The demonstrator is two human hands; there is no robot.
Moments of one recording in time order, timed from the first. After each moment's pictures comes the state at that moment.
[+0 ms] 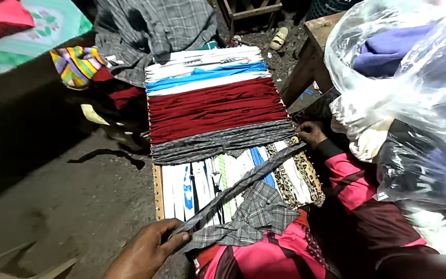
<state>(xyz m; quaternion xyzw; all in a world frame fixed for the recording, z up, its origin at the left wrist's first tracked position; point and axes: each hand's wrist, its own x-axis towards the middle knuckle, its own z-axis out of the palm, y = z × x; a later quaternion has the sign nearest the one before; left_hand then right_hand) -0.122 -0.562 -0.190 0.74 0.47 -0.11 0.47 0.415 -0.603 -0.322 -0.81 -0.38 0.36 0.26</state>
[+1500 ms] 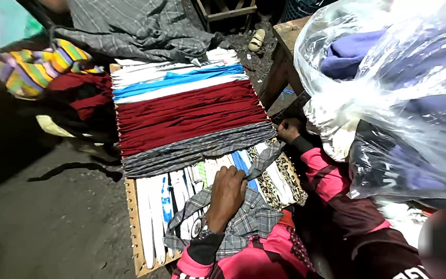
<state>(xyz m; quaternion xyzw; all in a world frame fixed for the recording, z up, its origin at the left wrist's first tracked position) 0.105 -0.580 -0.286 0.90 0.34 0.01 0.29 0.404 -0.583 -0.302 -0.87 -0.36 0.29 0.17</state>
